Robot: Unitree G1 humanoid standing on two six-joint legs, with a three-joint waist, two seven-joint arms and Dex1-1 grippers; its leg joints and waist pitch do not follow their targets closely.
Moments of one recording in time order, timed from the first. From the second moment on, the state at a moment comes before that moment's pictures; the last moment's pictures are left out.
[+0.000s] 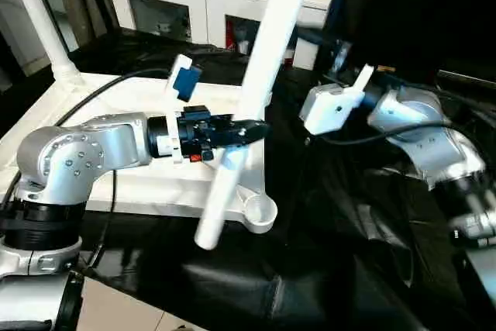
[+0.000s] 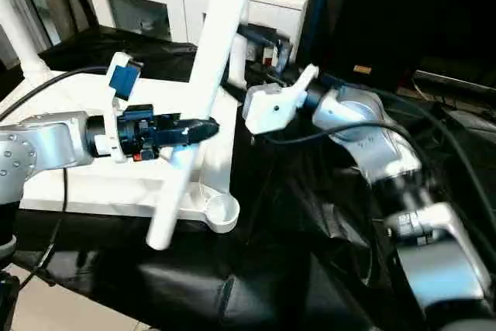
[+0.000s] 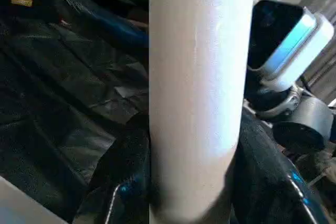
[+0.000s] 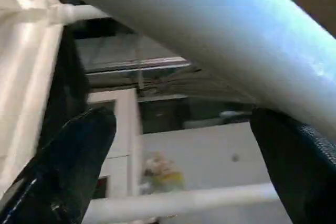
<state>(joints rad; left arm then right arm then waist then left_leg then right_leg) -0.67 0.49 0.03 -0.08 -0.96 1.12 -0.76 -0.87 -0.51 0.25 0.52 -0.52 -0.81 0.27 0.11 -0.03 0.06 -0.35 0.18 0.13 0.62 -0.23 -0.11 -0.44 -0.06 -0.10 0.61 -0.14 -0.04</state>
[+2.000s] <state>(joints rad) -0.61 0.50 -0.13 -0.02 -0.78 1.04 -0.78 -1.03 -0.48 0.45 0.90 -0.88 -1.03 -0.14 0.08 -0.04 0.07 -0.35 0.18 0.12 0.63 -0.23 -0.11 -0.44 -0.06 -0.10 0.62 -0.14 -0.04</state>
